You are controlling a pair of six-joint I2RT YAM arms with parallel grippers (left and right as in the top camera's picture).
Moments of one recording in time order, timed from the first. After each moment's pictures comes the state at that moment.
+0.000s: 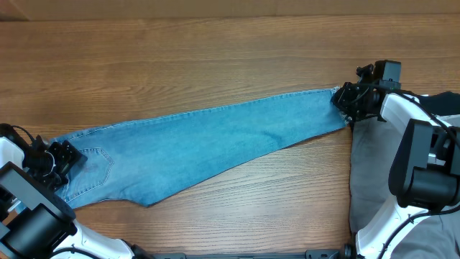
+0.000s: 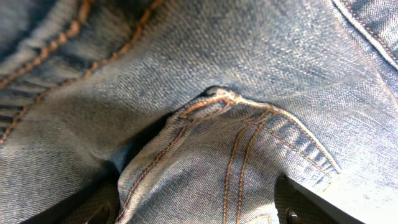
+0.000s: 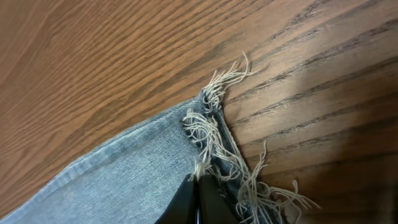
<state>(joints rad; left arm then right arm) 0.79 1.90 1.23 -0.93 0.24 -0.09 -0.21 2.01 1.24 -0.36 -0.44 0.31</state>
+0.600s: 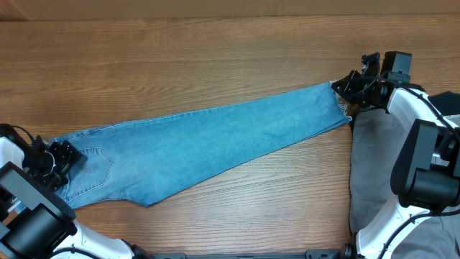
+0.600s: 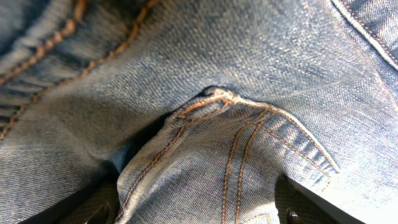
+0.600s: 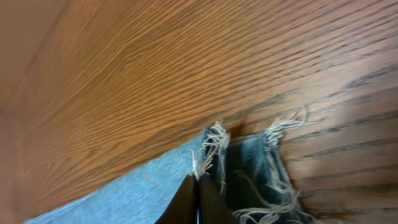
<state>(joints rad) 0.79 1.90 1.23 -0.93 0.24 -0.09 -0.24 2.01 1.31 -0.35 -0.59 0.31</state>
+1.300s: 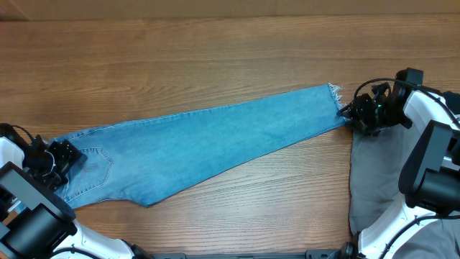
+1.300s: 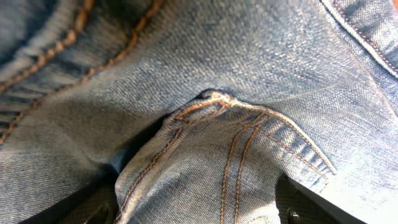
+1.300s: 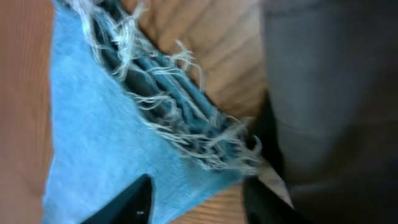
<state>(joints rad) 0.79 1.90 1.23 -0.92 0.24 -0.09 -0.34 2.02 1.32 -0.80 -0.55 0.30</state>
